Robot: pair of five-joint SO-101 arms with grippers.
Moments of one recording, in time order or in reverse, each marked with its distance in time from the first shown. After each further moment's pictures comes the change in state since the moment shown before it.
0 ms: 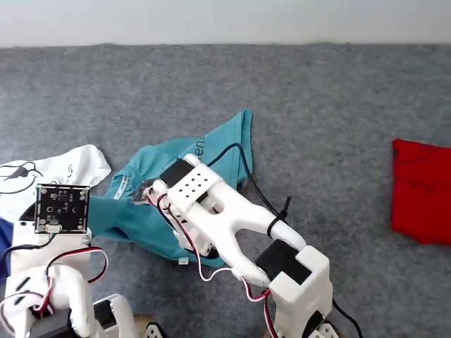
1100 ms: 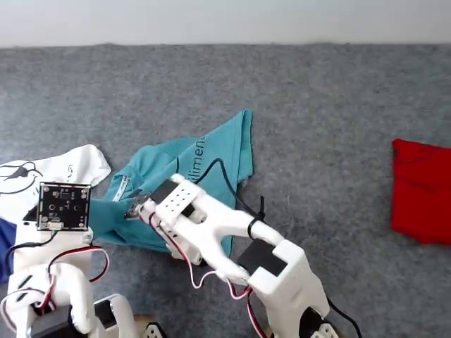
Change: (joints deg) left arm 0.0 -0.2 2.0 0.0 0.0; right arm -3.6 10.4 1.8 -11.4 -0.5
